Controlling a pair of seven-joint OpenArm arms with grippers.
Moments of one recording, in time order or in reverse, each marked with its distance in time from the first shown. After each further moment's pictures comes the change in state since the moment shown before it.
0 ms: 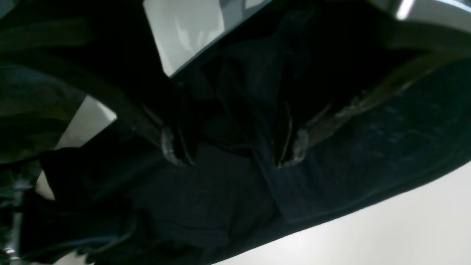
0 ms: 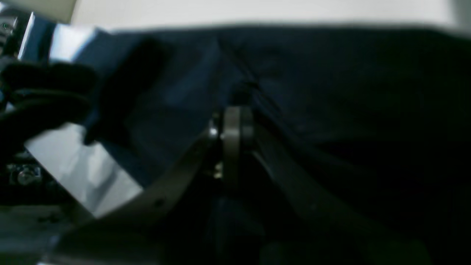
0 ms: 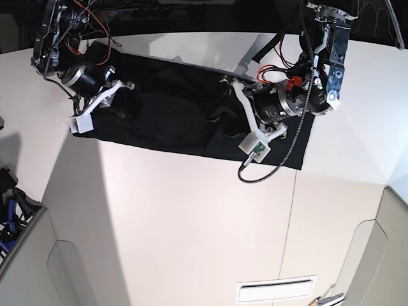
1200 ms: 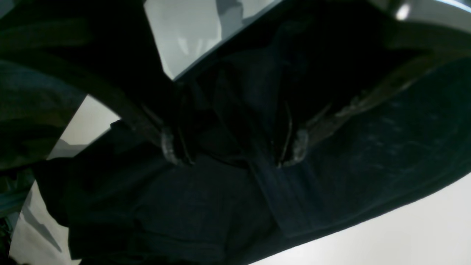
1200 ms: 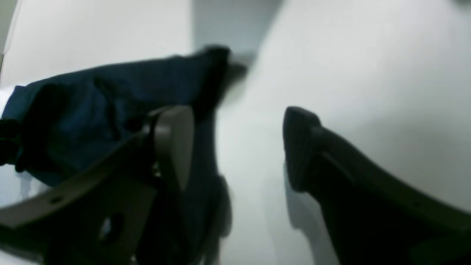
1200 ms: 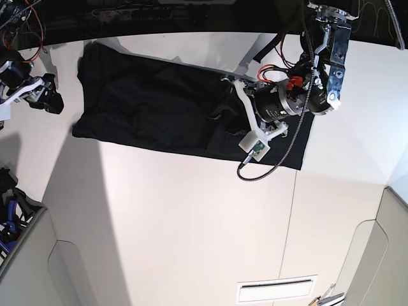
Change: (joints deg) left arm 0.0 -0.3 -0.1 0.0 0.3 0.0 1.5; right arm -2.1 11.3 21.5 -0.6 10.1 -1.1 -8.4
